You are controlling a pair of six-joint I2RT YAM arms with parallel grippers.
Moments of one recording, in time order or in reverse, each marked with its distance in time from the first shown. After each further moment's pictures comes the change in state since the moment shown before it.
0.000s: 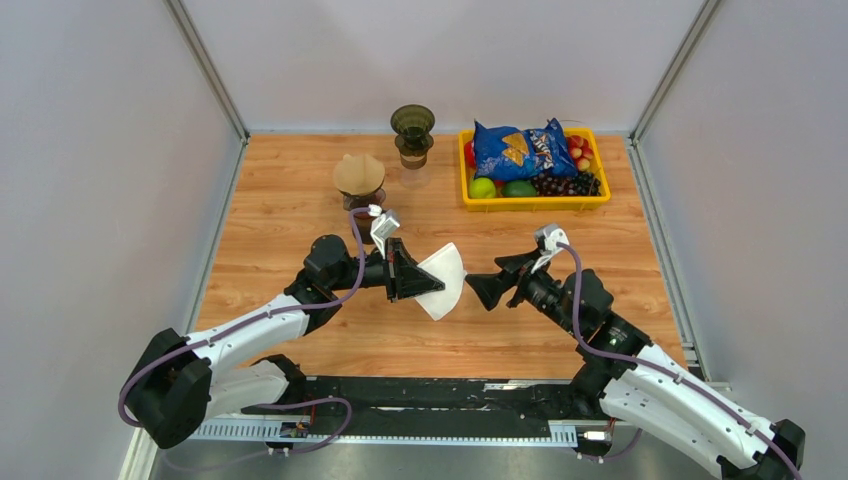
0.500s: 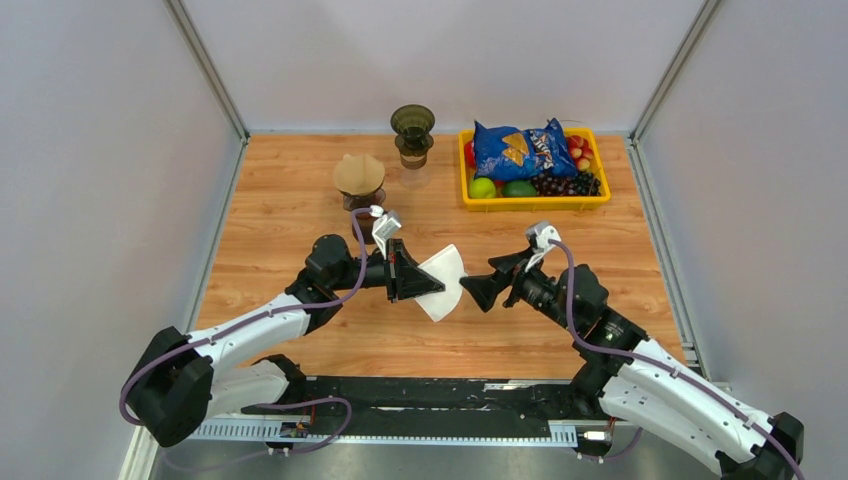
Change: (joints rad) left arm 0.000 0.009 0.000 -0.006 0.009 0.002; right arm 0.000 0.046 0.029 0.000 -0.053 -0.011
